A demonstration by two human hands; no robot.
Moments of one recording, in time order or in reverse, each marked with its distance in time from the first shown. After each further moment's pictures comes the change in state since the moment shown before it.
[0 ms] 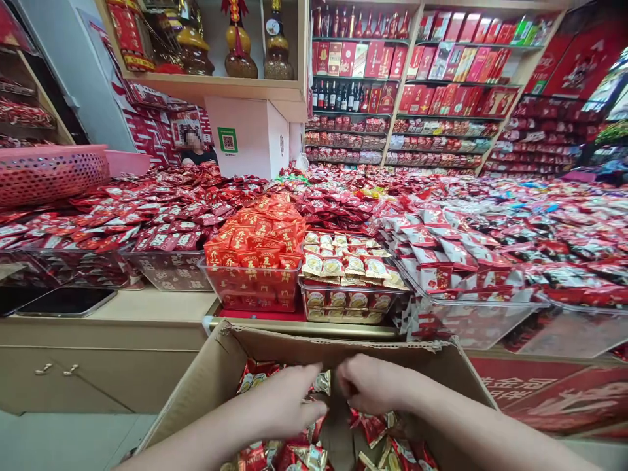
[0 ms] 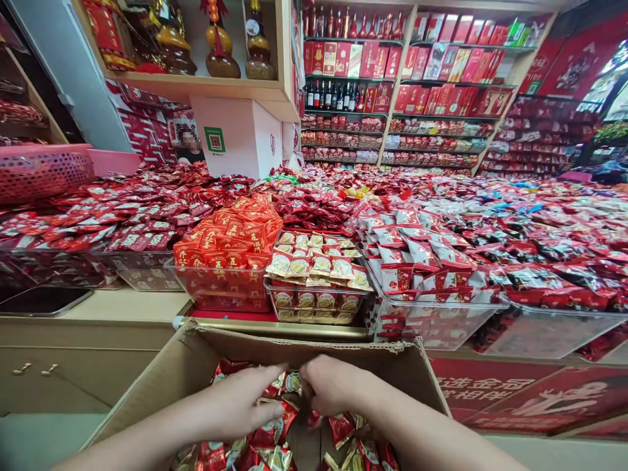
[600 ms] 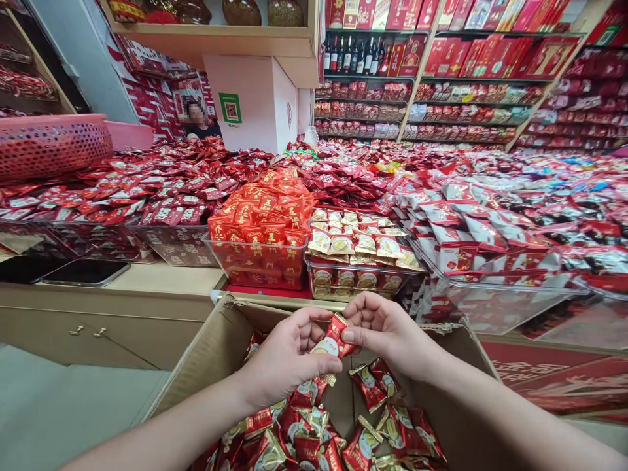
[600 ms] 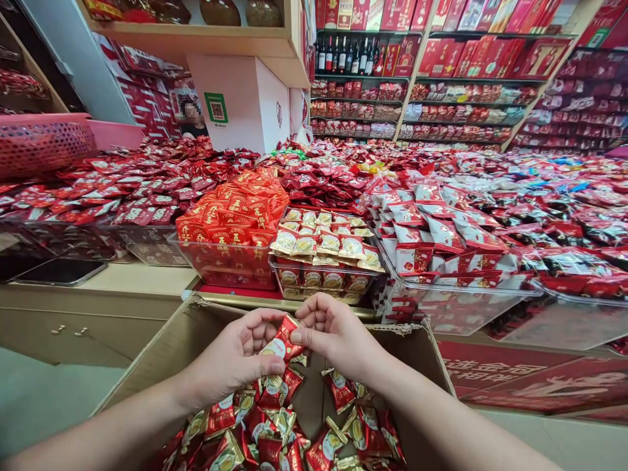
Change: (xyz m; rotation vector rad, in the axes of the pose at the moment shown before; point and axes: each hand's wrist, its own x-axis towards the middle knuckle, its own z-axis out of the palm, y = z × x) left_hand -0.007 0.022 -0.008 -1.127 0.315 0.067; right_hand -0.019 -0.034 -0.029 1.060 0.358 -0.152
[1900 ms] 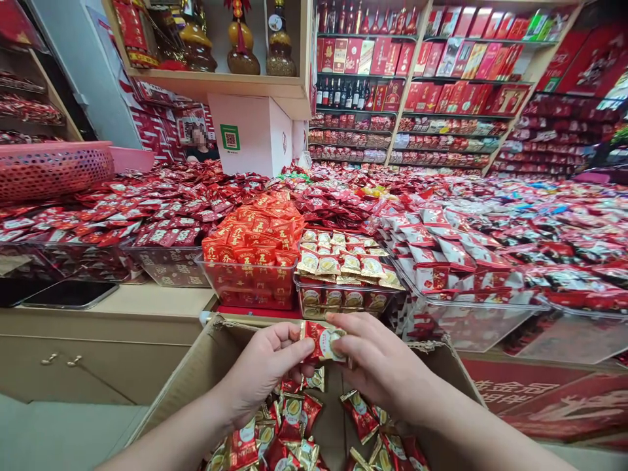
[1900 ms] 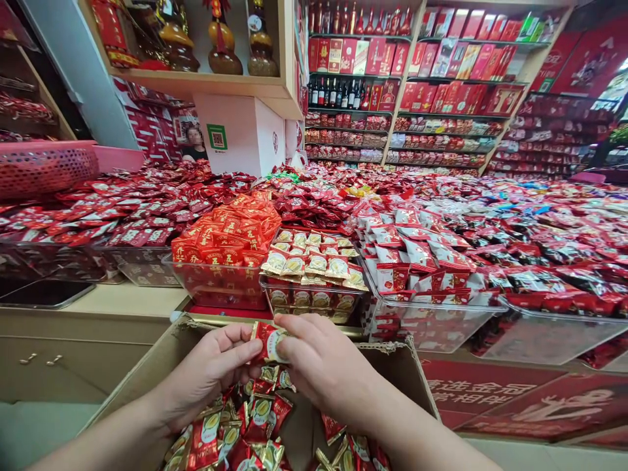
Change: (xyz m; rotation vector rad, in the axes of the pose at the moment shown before) left_hand 0.000 0.023 0.002 -0.109 0.092 -0.073; right_hand -0.017 -0.014 -0.009 -1.248 -0.011 -0.879
